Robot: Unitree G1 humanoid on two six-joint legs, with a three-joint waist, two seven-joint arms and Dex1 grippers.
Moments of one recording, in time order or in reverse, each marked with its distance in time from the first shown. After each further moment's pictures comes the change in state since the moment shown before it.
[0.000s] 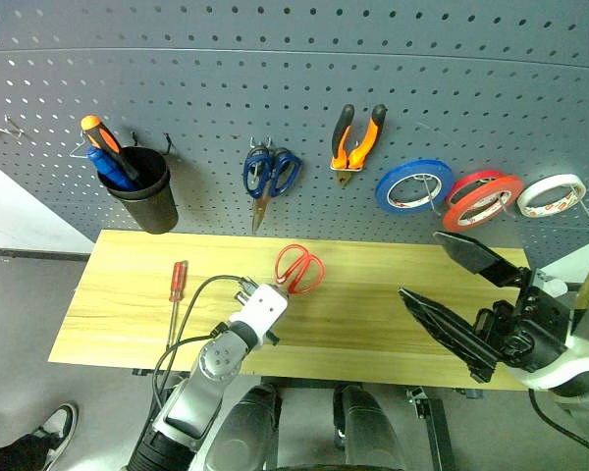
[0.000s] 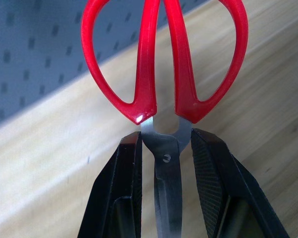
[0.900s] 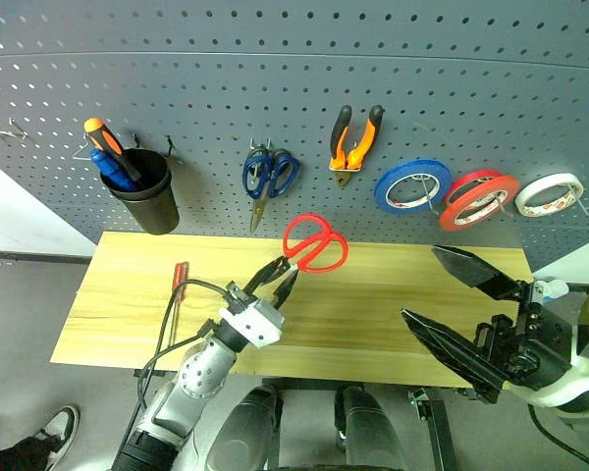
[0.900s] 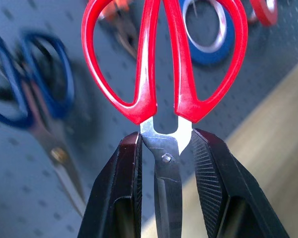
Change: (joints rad) left arm 0.009 0.050 0.086 0.113 0.171 -0.785 0.159; right arm 0.067 -0.006 0.022 0.010 0.003 -0.055 0.102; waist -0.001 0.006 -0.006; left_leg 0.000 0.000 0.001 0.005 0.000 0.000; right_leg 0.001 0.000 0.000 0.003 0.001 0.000
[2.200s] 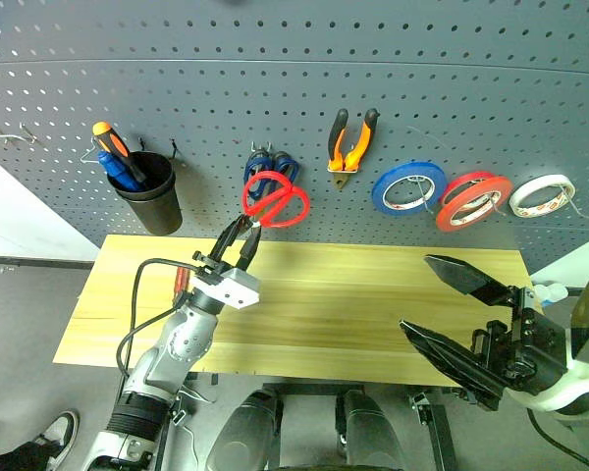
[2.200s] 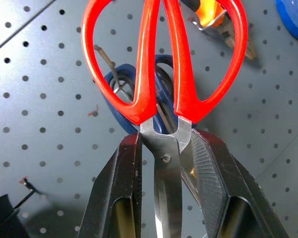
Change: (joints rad) left arm -0.170 0.020 0.160 0.183 0.168 -0.087 0.232; right arm 0.020 -0.013 0.018 0.030 0.002 -0.001 0.051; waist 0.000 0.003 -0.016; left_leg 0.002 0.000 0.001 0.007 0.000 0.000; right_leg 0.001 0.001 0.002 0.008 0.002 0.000
